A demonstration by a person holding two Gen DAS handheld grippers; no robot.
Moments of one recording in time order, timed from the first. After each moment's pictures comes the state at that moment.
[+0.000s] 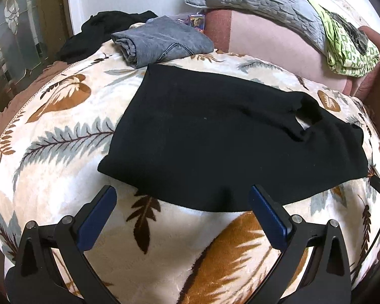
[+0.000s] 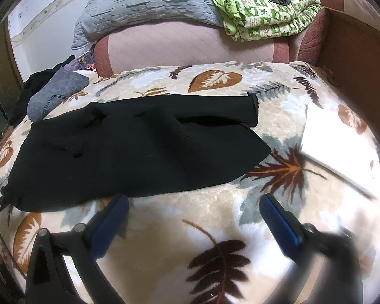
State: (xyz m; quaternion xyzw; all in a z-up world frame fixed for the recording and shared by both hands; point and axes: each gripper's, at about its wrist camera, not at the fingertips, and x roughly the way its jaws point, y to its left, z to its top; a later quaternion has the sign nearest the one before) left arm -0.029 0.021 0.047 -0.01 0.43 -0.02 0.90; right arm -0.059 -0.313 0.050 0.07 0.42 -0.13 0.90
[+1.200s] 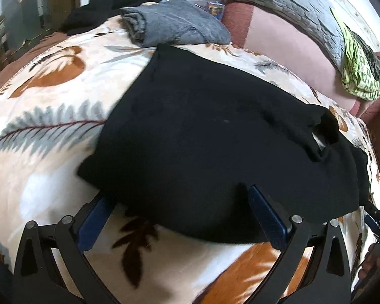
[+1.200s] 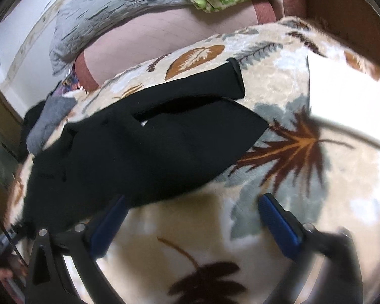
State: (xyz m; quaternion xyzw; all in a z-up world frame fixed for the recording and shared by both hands) left arm 0.014 0.034 0.018 -0.08 0.46 -0.02 0.88; right arm -0.044 -0.374 0.006 0.22 0.42 -0.11 0.87
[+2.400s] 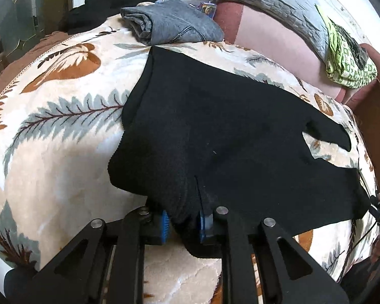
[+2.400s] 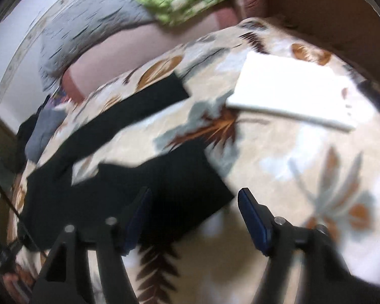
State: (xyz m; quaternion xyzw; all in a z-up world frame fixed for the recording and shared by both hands) left arm -0.026 0.075 0.033 -0.08 0.47 -0.06 0.88; right arm -0.134 -0.405 0.054 0.24 0.42 -0.18 0.86
